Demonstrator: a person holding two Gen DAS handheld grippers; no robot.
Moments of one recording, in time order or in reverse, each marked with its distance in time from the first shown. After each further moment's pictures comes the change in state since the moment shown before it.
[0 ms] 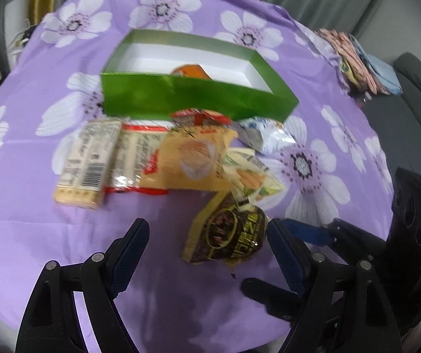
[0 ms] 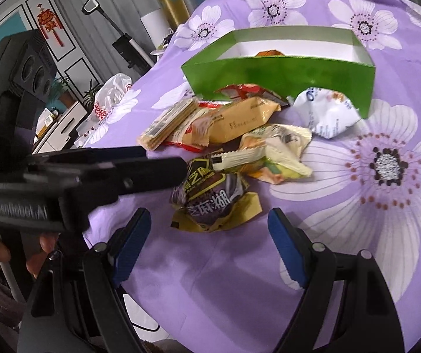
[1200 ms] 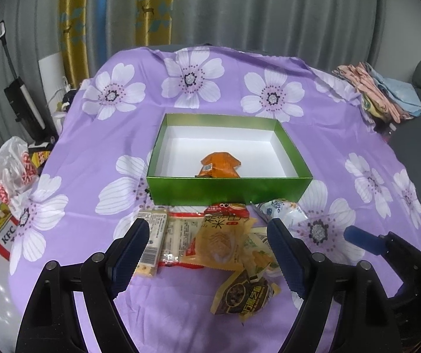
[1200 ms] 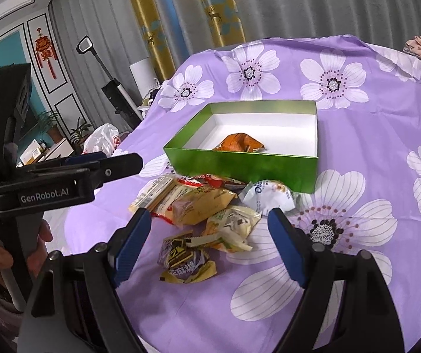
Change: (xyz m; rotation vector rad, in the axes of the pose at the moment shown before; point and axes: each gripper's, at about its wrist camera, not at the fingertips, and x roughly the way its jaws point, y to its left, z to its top) left arm -0.065 -0.026 0.049 0.046 -0.242 0.248; right arm -0.077 -0.010 0.046 -0.020 -0.238 -0.106
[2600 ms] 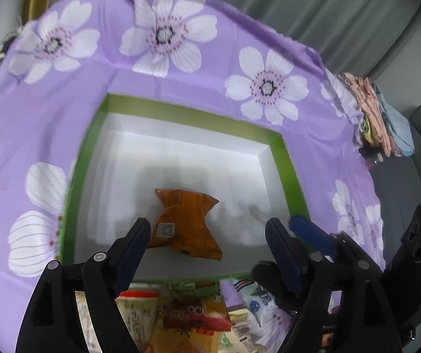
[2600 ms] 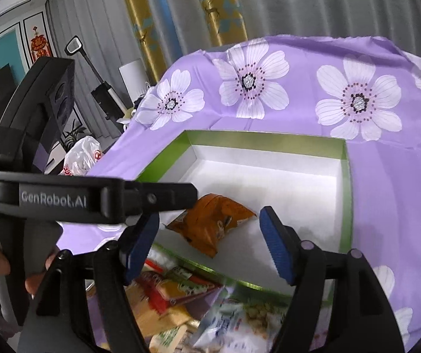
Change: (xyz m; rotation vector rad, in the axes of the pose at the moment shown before) left arm 0.144 0.020 0.097 -0.171 0.204 -0.265; right arm 0.112 -0.049 0.096 -0.018 -0.025 0.000
